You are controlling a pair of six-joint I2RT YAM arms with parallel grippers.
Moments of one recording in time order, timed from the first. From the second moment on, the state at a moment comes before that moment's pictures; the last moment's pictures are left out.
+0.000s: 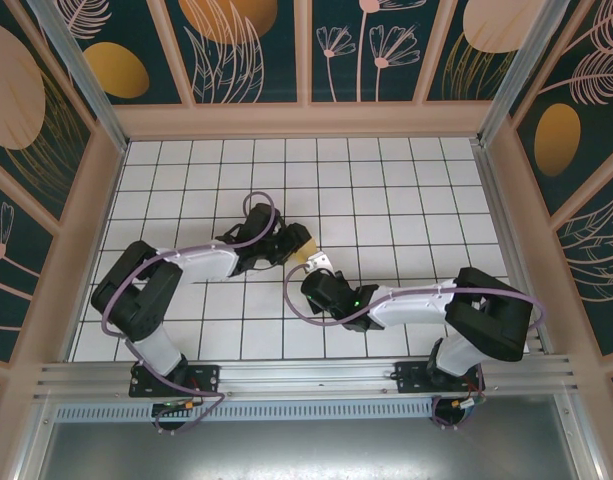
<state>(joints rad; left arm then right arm) -0.64 1.70 0.85 0.13 0.26 -1.22 1.15 1.52 0.63 0.02 0.46 0.43</state>
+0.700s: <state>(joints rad) -0.63 1.73 0.87 0.05 0.26 -1.20 1.14 1.54 0.63 0.02 0.46 0.42</state>
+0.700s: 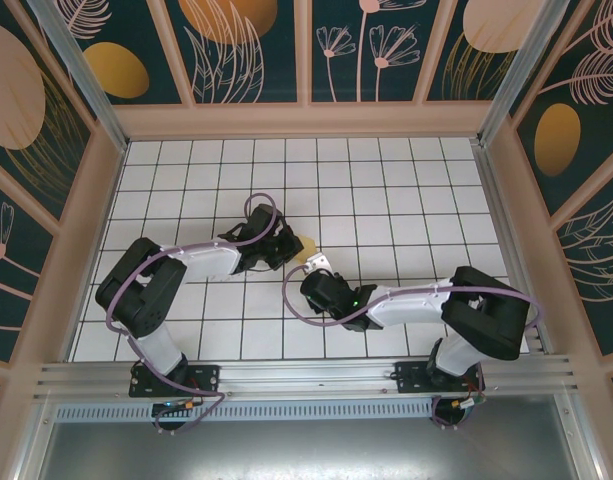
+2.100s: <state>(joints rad) -0.63 1.40 0.72 0.03 0.03 -1.20 0.76 1.43 0.40 0.43 -0.33 0.63</state>
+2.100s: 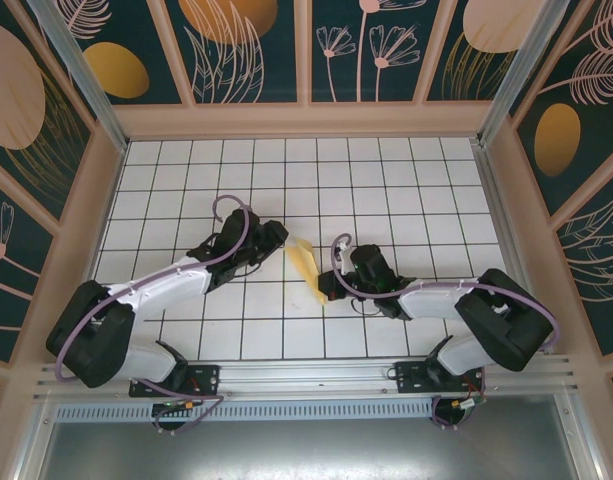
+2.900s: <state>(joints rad) -0.63 1.45 0.66 0.13 0.13 -1.20 0.70 1.54 0.38 0.52 -0.45 0.76</state>
